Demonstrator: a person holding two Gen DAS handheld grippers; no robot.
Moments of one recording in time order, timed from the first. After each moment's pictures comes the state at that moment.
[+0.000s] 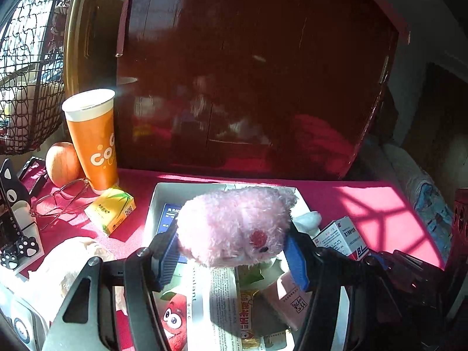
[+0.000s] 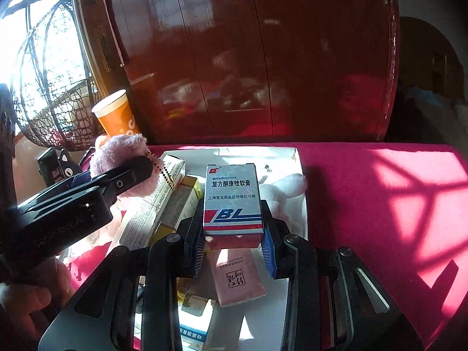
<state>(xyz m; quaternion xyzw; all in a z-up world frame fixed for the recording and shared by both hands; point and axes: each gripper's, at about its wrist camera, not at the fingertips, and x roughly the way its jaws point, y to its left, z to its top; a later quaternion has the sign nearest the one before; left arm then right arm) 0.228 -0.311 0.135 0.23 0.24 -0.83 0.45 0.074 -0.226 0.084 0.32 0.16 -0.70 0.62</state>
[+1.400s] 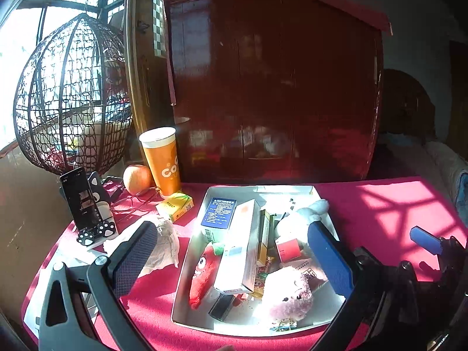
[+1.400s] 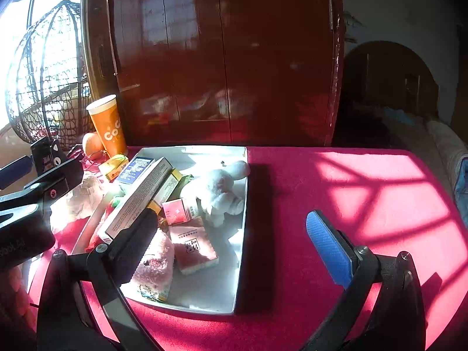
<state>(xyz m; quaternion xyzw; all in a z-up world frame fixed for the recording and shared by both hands) 0.240 -0.176 0.180 0.21 0.13 -0.78 0.58 0.062 -0.125 0.102 0.25 0.16 -0.76 0.58</state>
